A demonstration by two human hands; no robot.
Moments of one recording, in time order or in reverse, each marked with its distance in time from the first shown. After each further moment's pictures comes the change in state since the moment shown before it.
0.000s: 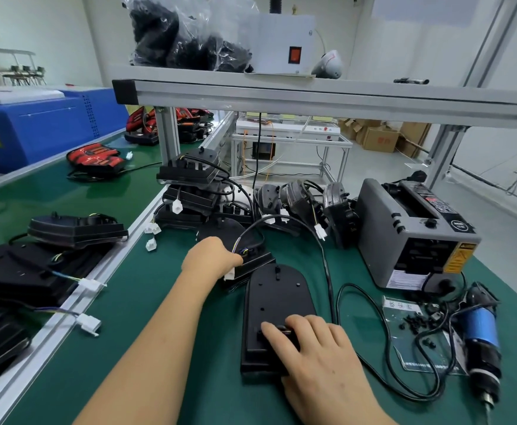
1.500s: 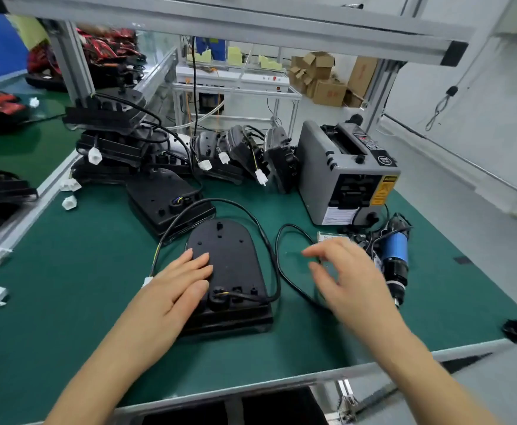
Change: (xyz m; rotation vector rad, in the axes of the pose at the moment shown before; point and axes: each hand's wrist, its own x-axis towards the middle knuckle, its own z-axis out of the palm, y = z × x) left_hand -0.147 -0.043 0.052 -0.400 -0.079 0.617; right_hand -0.038 0.084 -0.045 0.409 -0.032 0.493
